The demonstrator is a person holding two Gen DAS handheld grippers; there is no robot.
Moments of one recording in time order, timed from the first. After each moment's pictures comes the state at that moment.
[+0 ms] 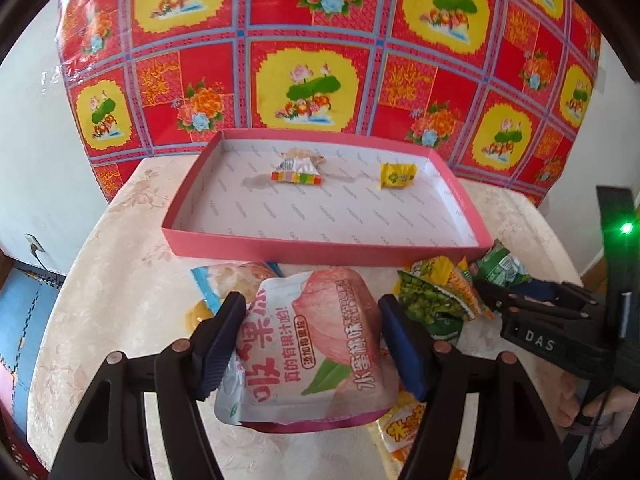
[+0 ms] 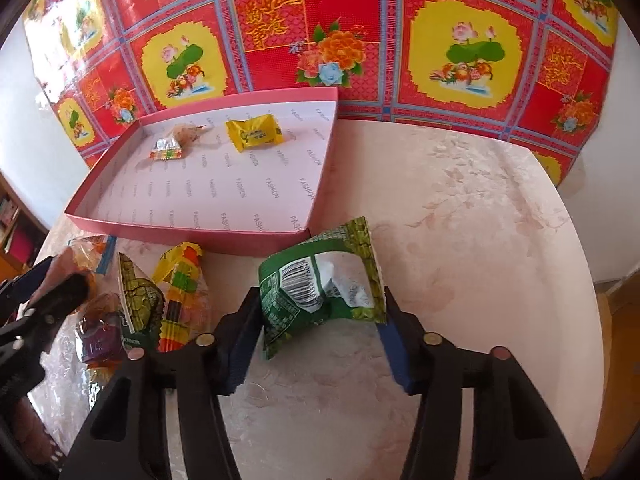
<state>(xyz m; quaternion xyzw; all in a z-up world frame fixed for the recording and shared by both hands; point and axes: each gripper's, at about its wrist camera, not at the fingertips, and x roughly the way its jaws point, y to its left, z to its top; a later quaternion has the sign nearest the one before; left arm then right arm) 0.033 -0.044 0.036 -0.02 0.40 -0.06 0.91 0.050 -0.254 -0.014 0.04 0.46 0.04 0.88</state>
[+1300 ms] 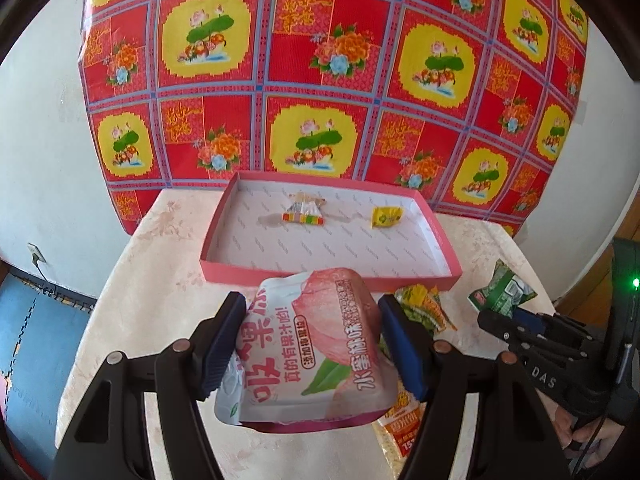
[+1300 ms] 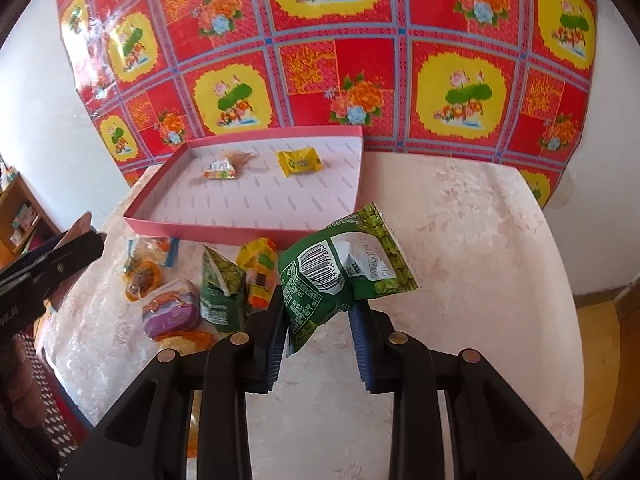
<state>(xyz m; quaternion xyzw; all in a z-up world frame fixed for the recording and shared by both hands) 0.009 -0.018 0.087 -0.04 0.36 -0.08 0.93 -0.001 -0.236 0.032 0.04 0.41 0.06 0.91</state>
